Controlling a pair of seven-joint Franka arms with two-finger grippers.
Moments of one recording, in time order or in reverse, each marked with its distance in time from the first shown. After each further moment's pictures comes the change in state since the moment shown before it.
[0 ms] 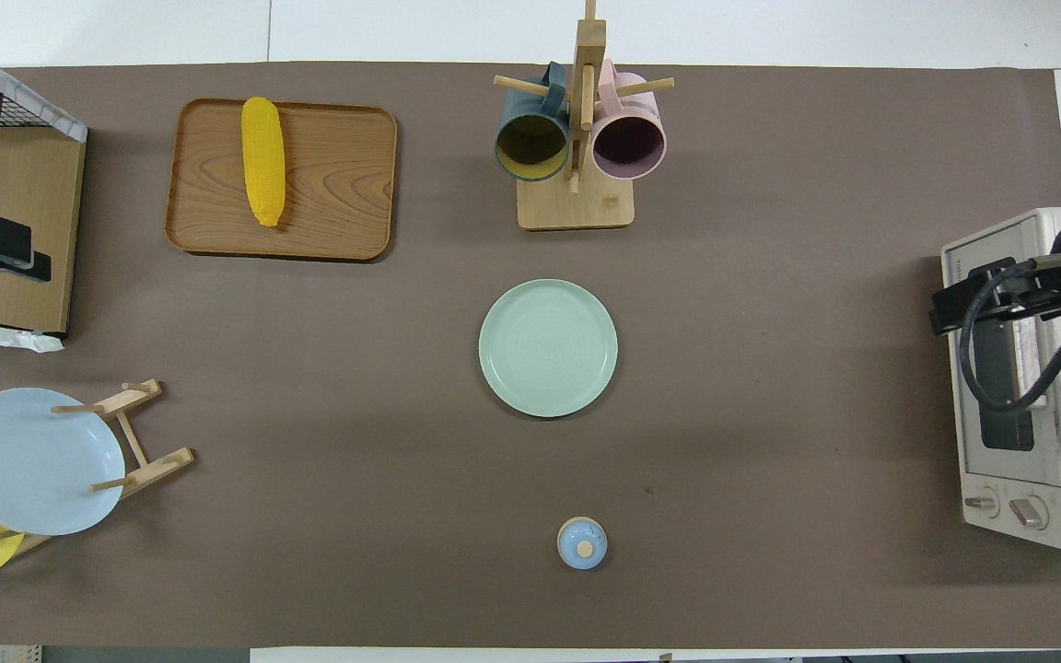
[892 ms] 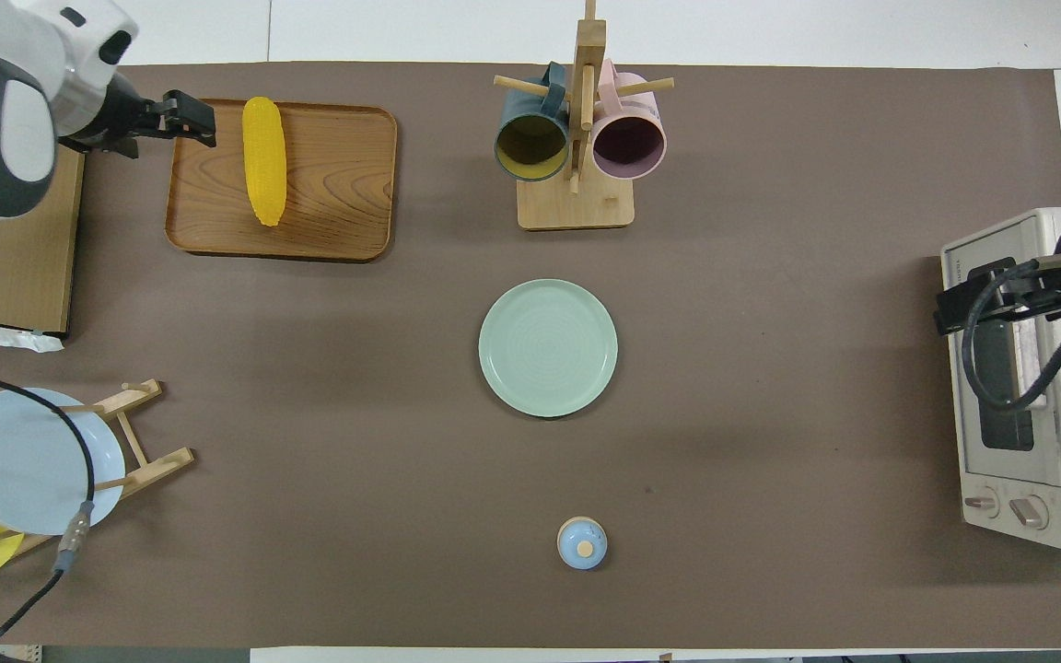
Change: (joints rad) left arm 0.001 0.462 -0.014 0.170 -0.046 0.442 0.010; right arm -0.001 0.000 -0.002 -0.002 -0.012 0.000 -0.001
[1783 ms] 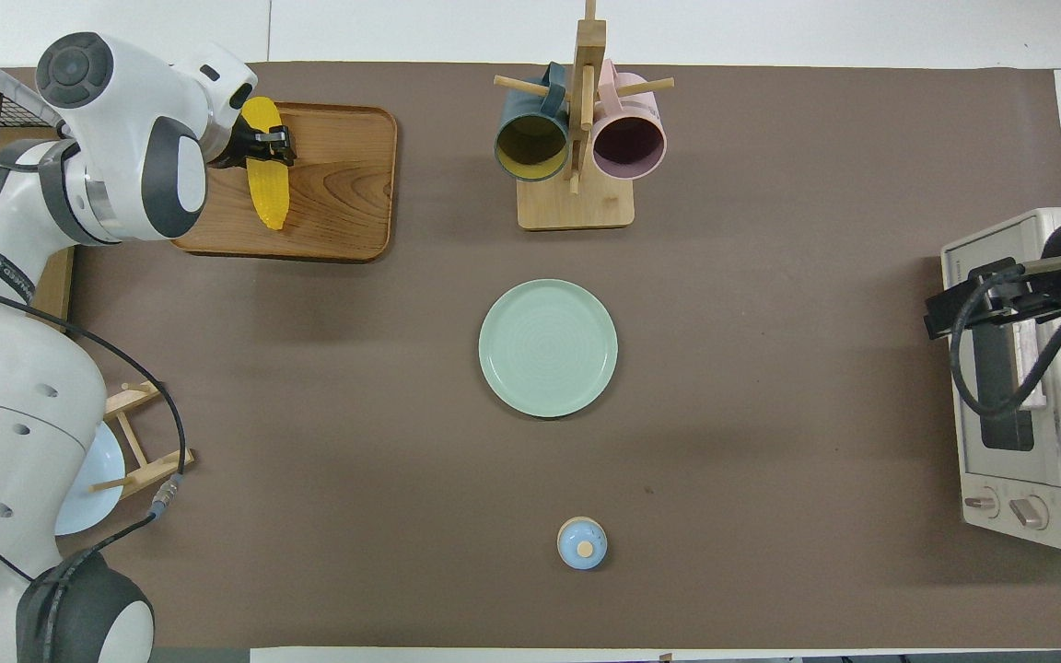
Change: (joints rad) left arm -0.005 0.265 -0.089 -0.023 0.000 0.374 -0.005; right arm 0.001 0.000 0.012 -0.008 0.000 0.000 -0.001
